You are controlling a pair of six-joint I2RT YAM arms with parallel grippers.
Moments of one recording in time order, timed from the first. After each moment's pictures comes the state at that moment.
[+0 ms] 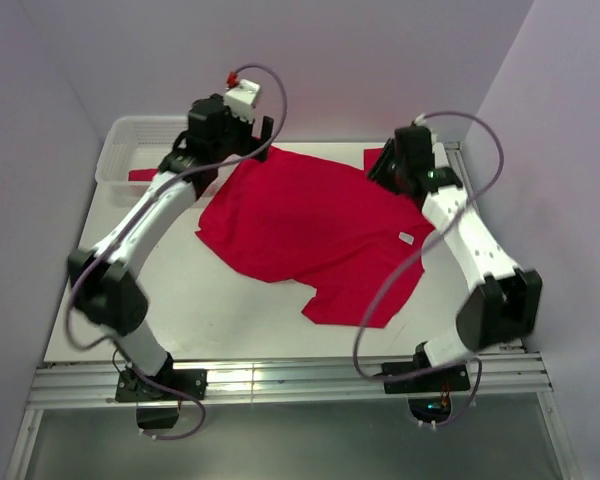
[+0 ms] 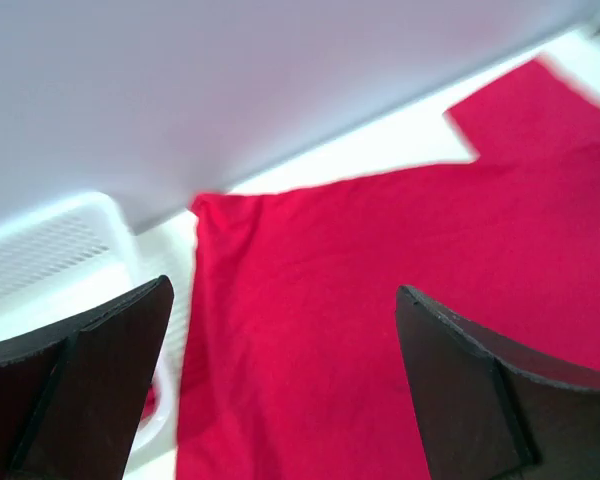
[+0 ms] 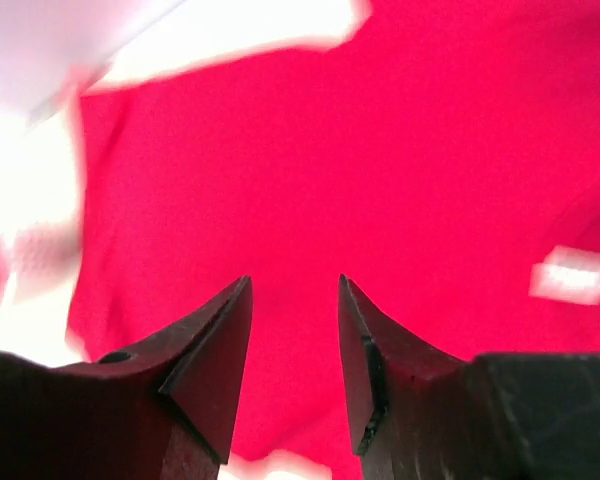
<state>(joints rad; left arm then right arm) -0.41 1.84 1.74 -0.22 0.03 0.09 0.13 1.61 1.51 -0.61 0.10 0.66</state>
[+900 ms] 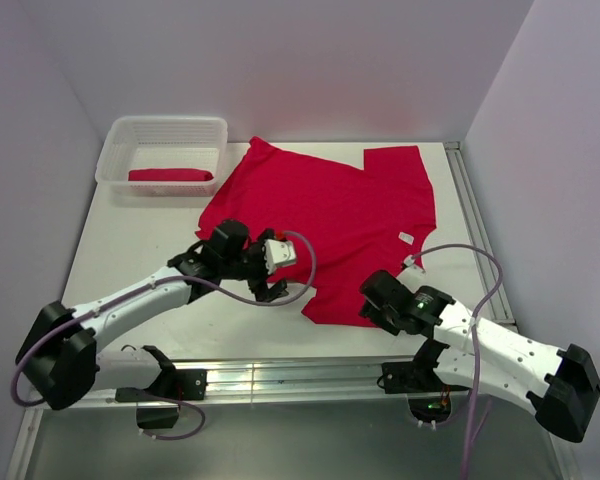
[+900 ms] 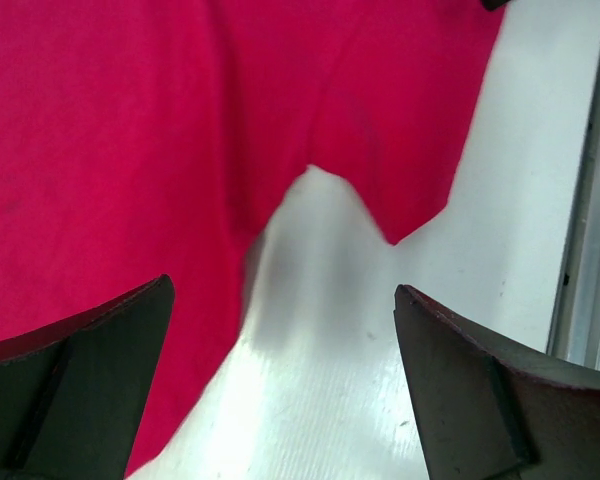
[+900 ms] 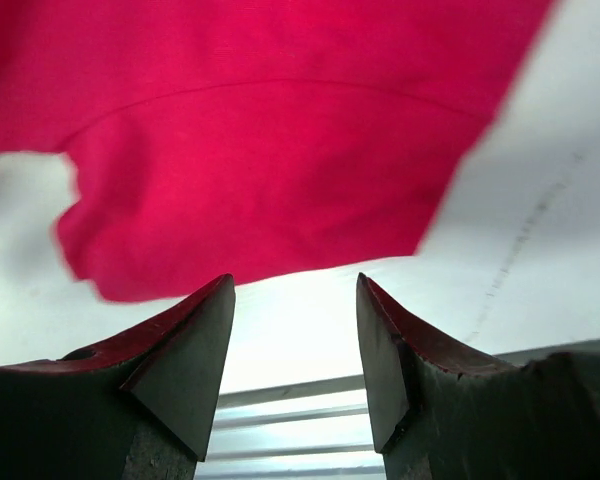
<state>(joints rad) -0.71 1.22 0.76 -0.16 0.47 0.42 0.83 0.83 0.53 -0.86 0.35 1.29</state>
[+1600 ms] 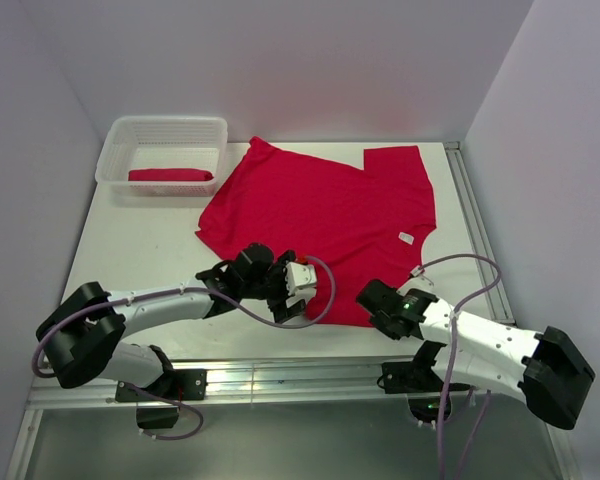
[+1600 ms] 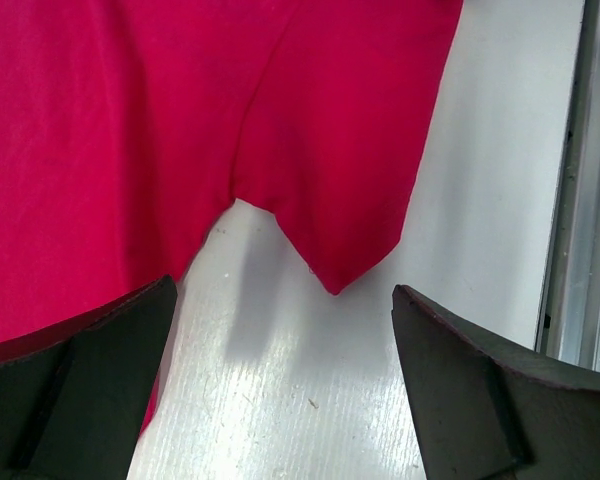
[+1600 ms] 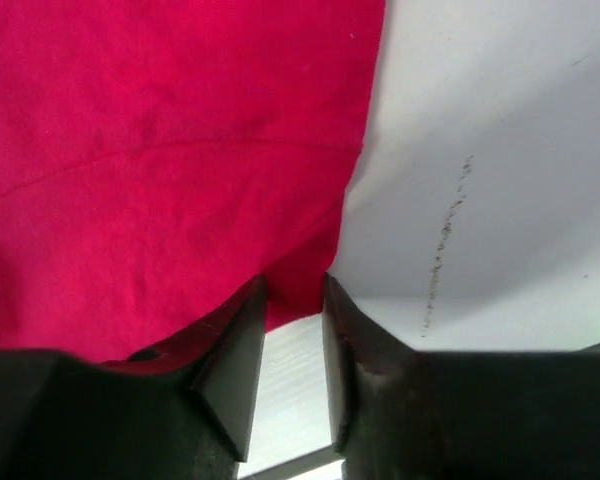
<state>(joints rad) -0.91 1.38 0.67 0.11 0.35 0.33 0.84 0.93 0.41 -0.84 0.45 1.49</state>
